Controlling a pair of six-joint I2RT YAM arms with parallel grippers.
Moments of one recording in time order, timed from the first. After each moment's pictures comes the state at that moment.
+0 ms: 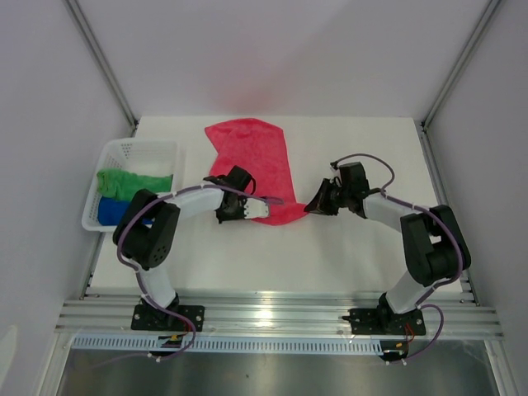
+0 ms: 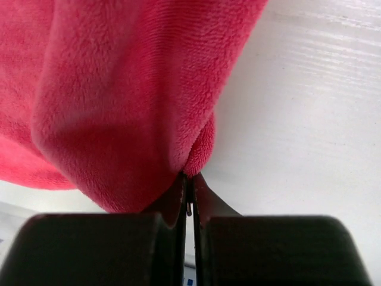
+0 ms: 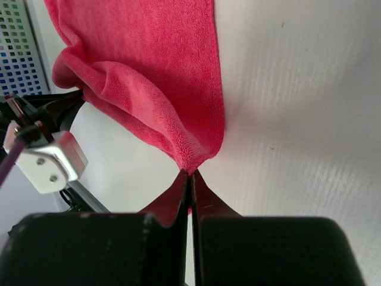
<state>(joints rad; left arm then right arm) -0.54 1.80 1.10 -0.60 -0.08 0.97 0.32 1.65 0.89 -0.05 -0.49 0.65</state>
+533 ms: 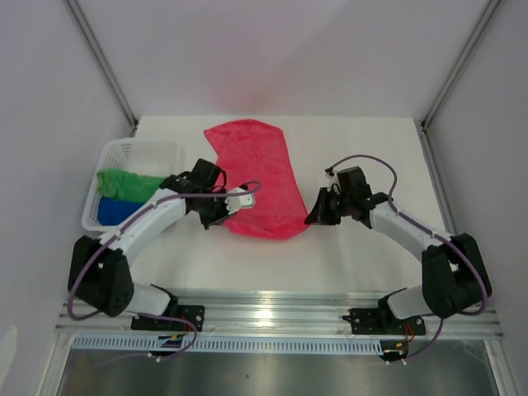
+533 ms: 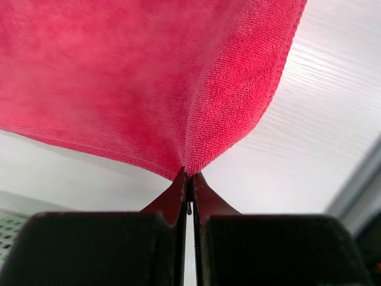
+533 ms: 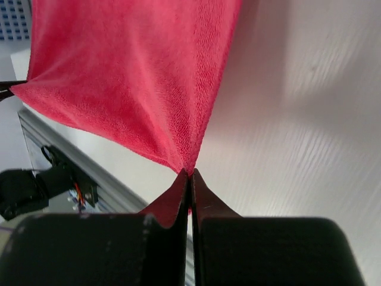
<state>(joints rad) -0.43 1.43 1.07 -0.83 0.26 0.80 0.40 1.44 0.86 -0.28 -0.46 0.57</state>
